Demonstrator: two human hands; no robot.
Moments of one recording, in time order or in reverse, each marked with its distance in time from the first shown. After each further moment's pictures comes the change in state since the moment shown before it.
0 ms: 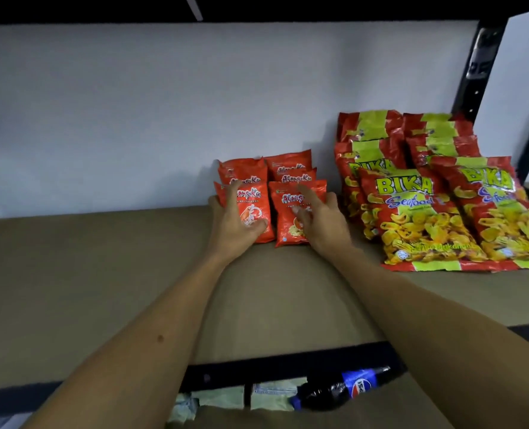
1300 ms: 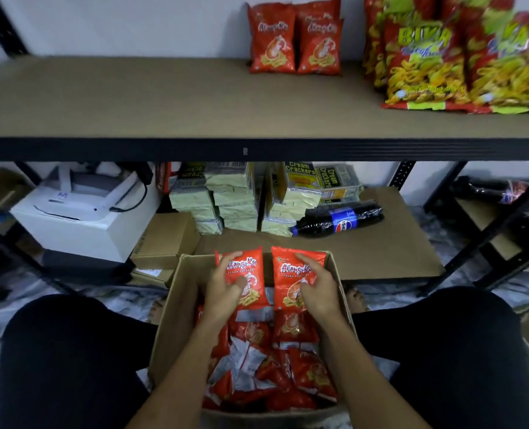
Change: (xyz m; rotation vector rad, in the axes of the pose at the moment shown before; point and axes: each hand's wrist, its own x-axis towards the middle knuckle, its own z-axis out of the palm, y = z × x) left_hand -0.407 -0.088 -0.023 -0.335 -0.189 -0.714; right_hand -0.401 0.043 0.085 0.594 -0.394 0.682
